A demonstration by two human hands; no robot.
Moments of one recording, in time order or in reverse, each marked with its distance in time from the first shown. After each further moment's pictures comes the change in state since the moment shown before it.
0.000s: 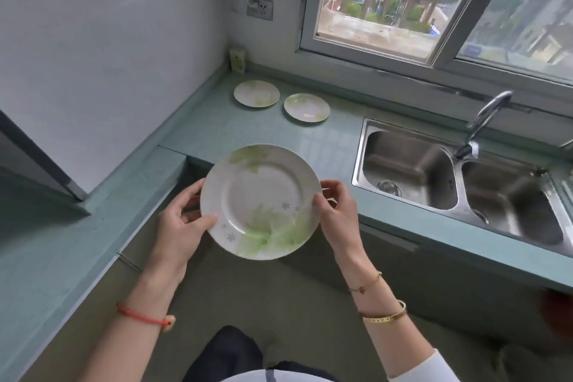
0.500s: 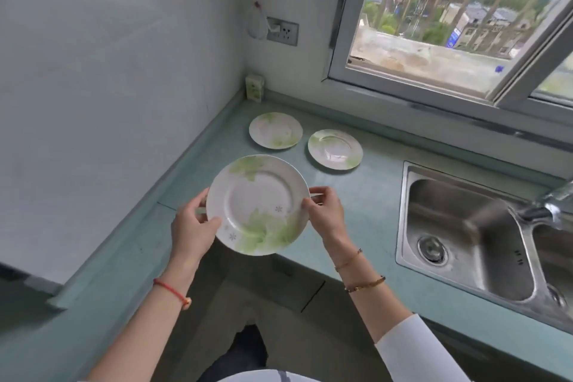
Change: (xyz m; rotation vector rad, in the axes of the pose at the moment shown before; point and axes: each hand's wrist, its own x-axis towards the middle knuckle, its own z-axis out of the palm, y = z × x) left_hand 0.280 -0.021 0.031 0.311 0.146 -0.023; right_hand 0.258 0.009 0.142 -0.144 -0.088 0.197
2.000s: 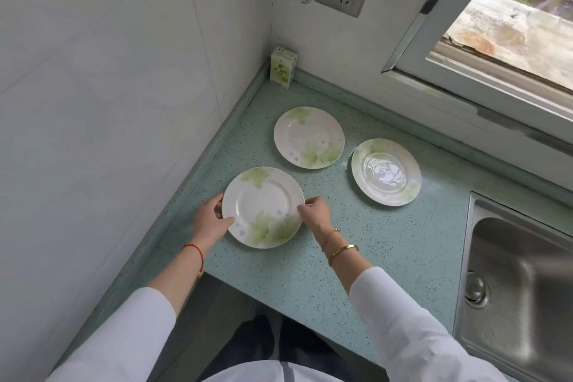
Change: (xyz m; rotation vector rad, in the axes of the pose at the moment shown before) left_hand 0.274 -0.093 0.062 0.295 -0.269 -0.245; right_hand 0.232 0.021 0.167 -0.318 -0.172 0.412
